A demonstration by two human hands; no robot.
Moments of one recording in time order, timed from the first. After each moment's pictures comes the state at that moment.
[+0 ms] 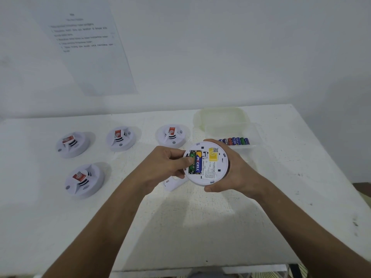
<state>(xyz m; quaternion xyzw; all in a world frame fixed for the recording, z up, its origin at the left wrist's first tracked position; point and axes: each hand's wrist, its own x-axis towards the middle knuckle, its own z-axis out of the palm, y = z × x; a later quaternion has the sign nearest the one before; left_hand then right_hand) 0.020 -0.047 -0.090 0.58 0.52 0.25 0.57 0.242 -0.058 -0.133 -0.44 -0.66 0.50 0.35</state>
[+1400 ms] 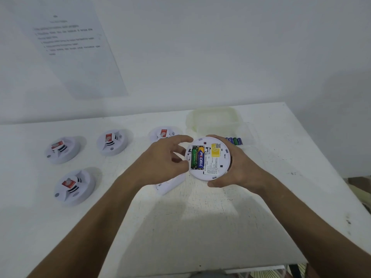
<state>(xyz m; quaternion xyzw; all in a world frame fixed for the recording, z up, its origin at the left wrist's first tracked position) 0.037 -0.036 -0.073 0.73 0.51 0.20 0.41 0.268 -0.049 -0.128 -0.47 -0.66 0.49 0.33</state>
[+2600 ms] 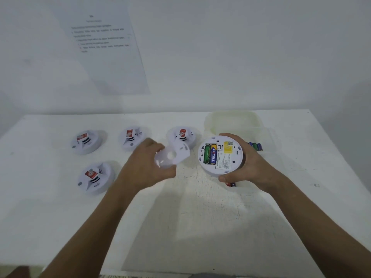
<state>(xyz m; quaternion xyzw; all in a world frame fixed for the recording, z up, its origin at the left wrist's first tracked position) -0.038 -0.035 -0.120 0.74 0.61 0.24 0.15 0.257 -0.031 -0.128 -0.43 -0.64 0.53 0.35</state>
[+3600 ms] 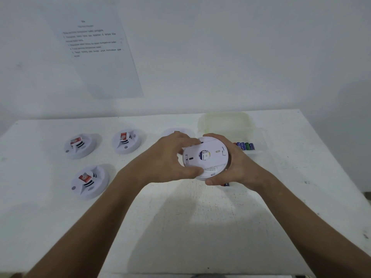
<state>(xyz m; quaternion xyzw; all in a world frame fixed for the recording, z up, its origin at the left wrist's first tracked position) 0.017 -0.038 -0.060 0.80 0.49 0.19 0.29 0.242 -0.036 -0.116 -0.39 -0.67 0.53 0.35</state>
